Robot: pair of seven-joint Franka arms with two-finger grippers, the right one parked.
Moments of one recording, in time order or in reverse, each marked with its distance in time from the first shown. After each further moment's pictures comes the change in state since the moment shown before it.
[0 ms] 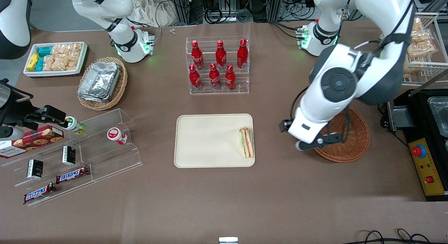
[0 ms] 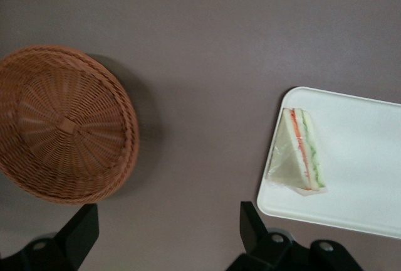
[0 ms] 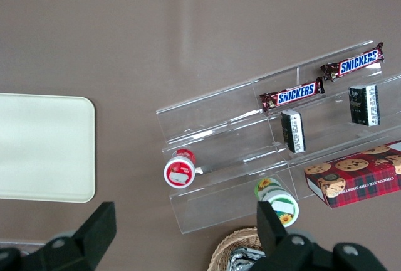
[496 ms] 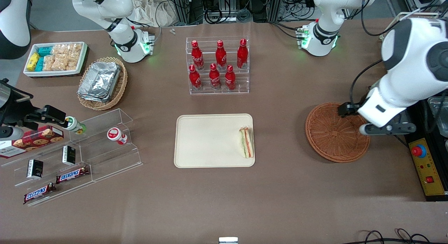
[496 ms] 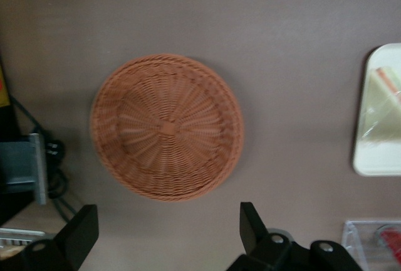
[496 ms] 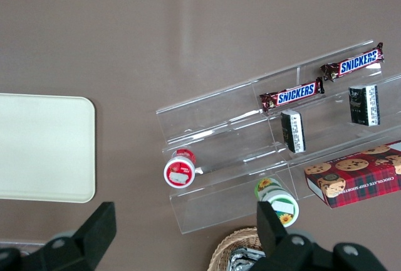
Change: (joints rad) arm 0.013 -0.243 0.296 -0.228 -0.075 -0.013 0.513
